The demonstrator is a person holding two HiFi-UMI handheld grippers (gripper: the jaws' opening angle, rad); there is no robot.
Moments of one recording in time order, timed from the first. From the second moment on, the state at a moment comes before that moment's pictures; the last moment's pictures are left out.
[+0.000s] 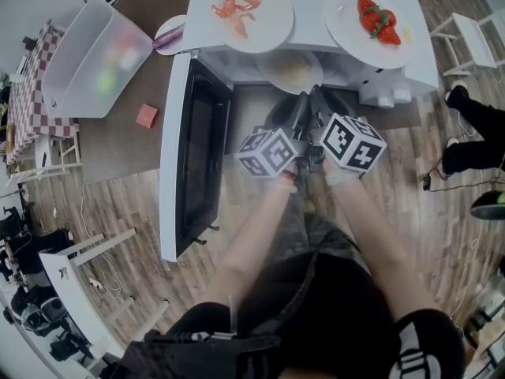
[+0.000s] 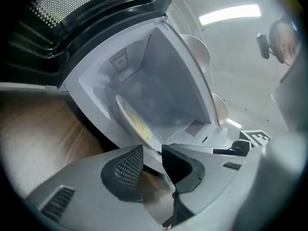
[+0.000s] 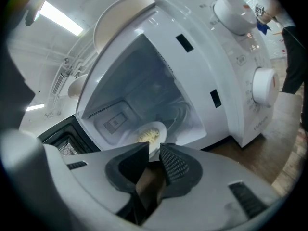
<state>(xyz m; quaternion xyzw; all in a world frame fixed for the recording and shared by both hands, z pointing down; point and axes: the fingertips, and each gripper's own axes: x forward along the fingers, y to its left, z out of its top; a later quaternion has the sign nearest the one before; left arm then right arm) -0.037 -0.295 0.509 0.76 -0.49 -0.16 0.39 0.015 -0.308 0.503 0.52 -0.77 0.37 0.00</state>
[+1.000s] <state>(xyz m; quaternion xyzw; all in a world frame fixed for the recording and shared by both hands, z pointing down) -0.045 -0.283 0.516 0.78 -0.51 -0.11 0.35 -0.011 -0.319 0.511 0.39 -0.73 0.55 -0.10</state>
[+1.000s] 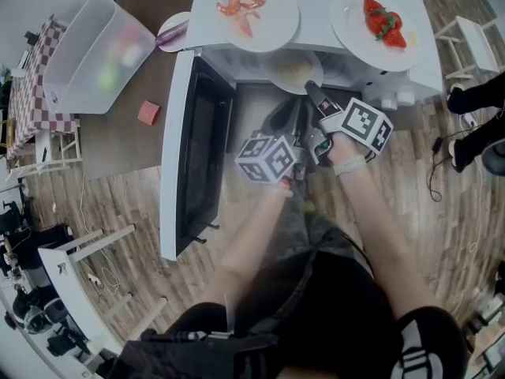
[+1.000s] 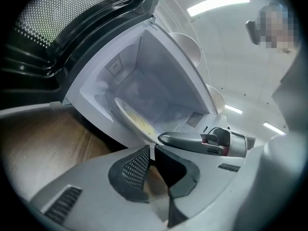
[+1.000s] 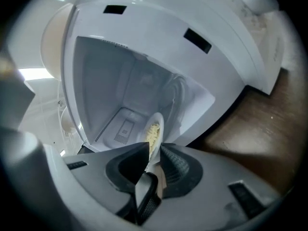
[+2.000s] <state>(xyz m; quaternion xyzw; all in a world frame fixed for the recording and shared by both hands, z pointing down) -0.070 -0.274 0.509 0.77 -0.54 -0.11 0.33 0.002 -0.310 0.519 0.38 -0.67 0.62 -0.18</state>
